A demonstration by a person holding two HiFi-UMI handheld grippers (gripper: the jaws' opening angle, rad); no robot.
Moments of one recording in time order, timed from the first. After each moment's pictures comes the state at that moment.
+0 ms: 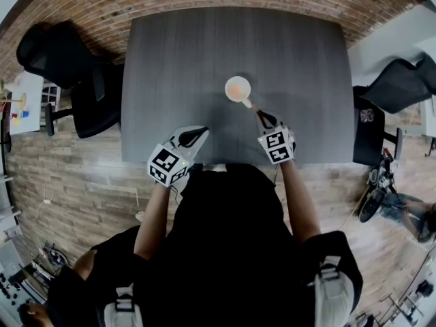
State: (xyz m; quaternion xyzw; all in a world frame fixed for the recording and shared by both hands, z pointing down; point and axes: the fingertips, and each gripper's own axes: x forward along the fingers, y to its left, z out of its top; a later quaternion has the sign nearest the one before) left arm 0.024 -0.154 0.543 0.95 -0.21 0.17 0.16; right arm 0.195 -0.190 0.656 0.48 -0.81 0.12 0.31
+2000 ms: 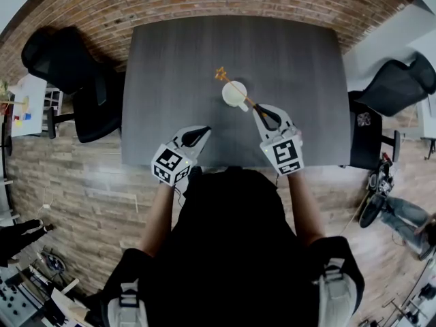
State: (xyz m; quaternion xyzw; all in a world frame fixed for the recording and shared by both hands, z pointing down) left arm 0.042 -0.150 0.530 0.95 -0.23 0.15 0.14; right arm 0.176 -0.186 0.495 0.48 -0.85 0.01 0.21
